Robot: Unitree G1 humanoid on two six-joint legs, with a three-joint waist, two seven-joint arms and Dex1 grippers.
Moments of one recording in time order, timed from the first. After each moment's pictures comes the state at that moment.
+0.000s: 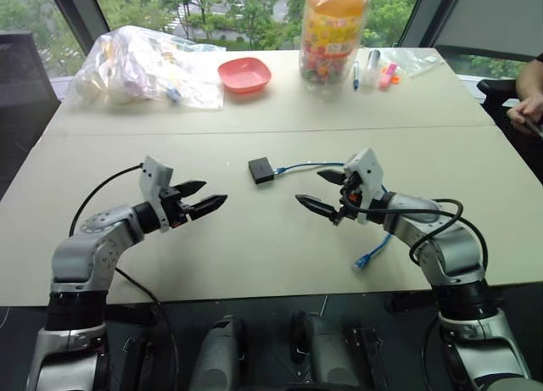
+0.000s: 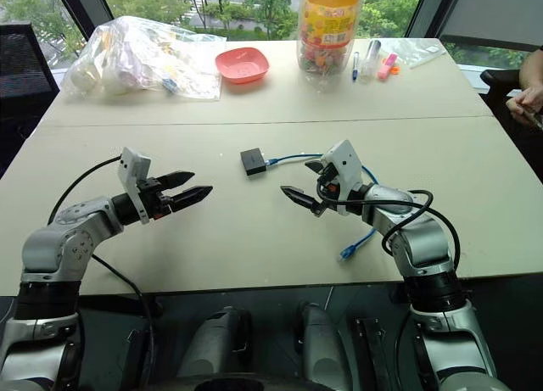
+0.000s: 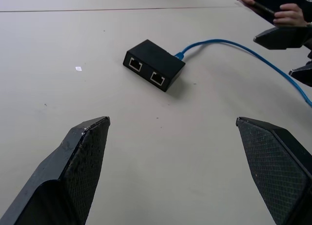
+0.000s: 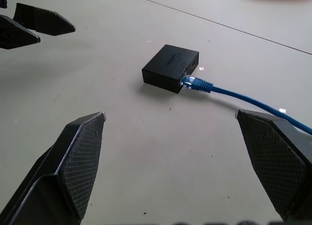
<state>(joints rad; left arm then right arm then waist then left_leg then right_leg) -0.31 0.55 0.18 -0.07 -0.58 0.69 -0.80 -0.40 -0.50 0.05 -0.16 0.39 0.61 0.71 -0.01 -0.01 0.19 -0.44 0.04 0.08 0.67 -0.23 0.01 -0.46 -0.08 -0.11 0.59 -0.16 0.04</state>
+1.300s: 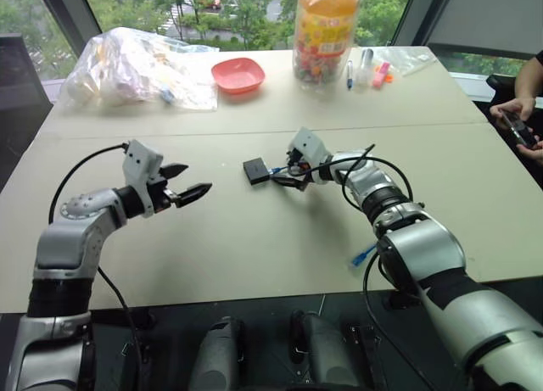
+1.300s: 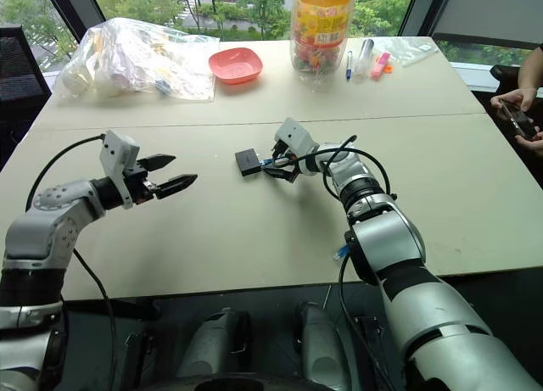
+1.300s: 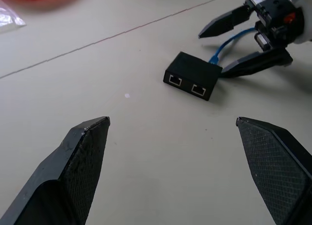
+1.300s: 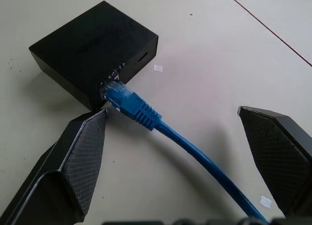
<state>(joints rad) -0.30 0.64 0.18 -0.09 -0.47 0.61 -0.78 -1.16 -0.21 0.22 1.30 -0.11 -0.10 0.80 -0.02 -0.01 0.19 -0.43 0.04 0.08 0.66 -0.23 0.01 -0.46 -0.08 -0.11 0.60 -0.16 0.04</state>
